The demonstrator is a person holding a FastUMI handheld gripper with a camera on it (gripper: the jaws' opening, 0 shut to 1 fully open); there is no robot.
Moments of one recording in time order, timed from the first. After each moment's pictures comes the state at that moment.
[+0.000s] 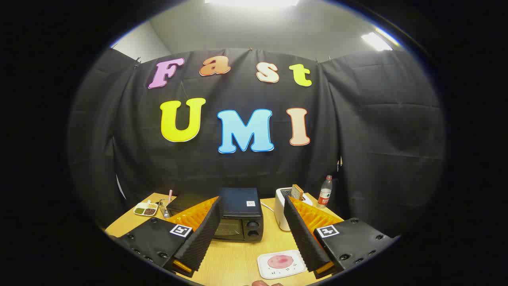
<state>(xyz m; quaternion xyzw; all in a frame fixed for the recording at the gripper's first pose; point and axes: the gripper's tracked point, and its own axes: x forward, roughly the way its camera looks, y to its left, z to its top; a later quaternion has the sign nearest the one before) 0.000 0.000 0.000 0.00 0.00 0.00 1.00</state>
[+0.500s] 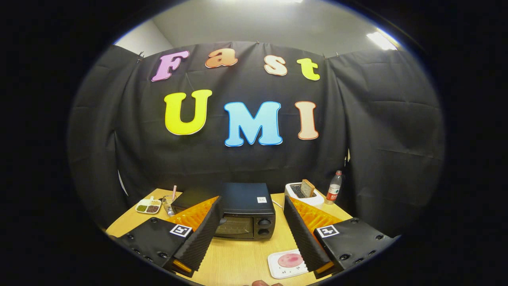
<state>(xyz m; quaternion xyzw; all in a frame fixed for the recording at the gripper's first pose) 0.025 0.035 -0.019 -0.01 0.03 0.01 1.00</state>
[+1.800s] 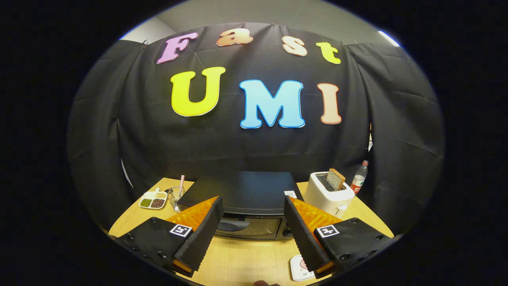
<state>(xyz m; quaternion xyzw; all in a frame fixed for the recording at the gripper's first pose) 0.102 0.099 -0.050 -0.02 0.09 0.05 0.99</state>
